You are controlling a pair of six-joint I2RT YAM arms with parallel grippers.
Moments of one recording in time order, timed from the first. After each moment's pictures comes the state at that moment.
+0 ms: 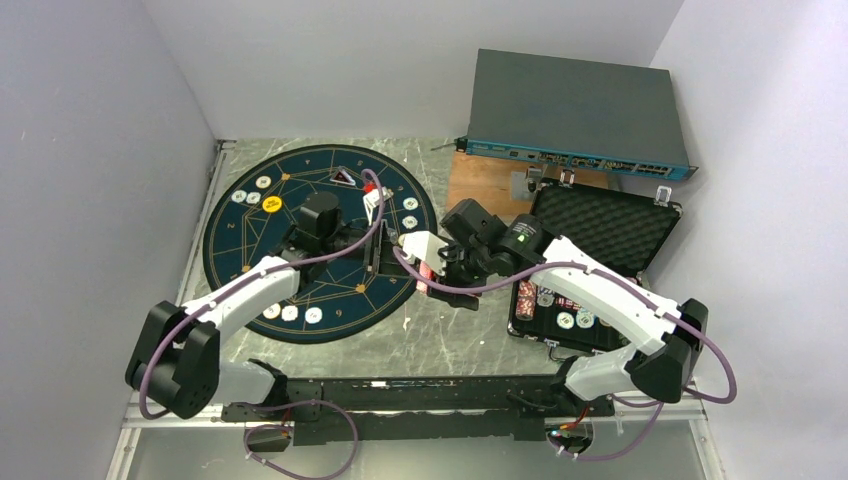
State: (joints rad) left arm -0.49 1.32 0.78 0.24 1.11 -0.77; right arm 0.90 1.36 1.36 -1.07 -0.17 -0.49
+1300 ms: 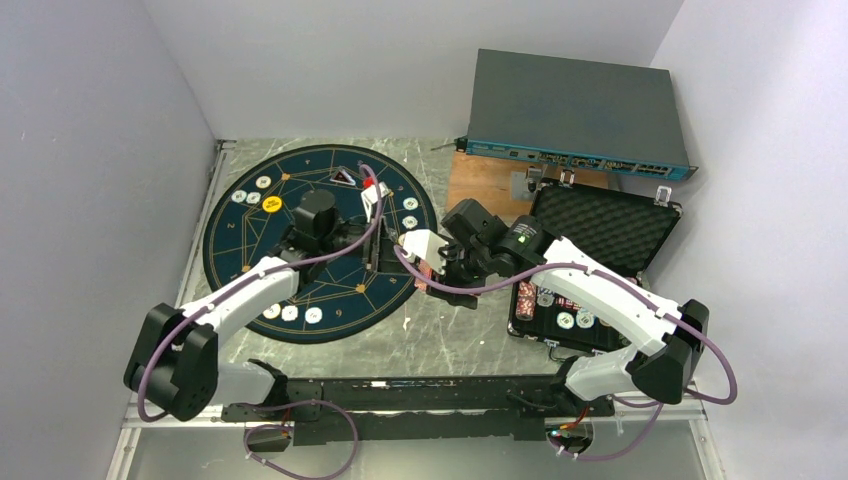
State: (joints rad) left arm -0.47 1.29 0.77 0.35 1.14 -0.83; right arm 0.90 1.34 1.34 -1.04 -0.17 -0.48
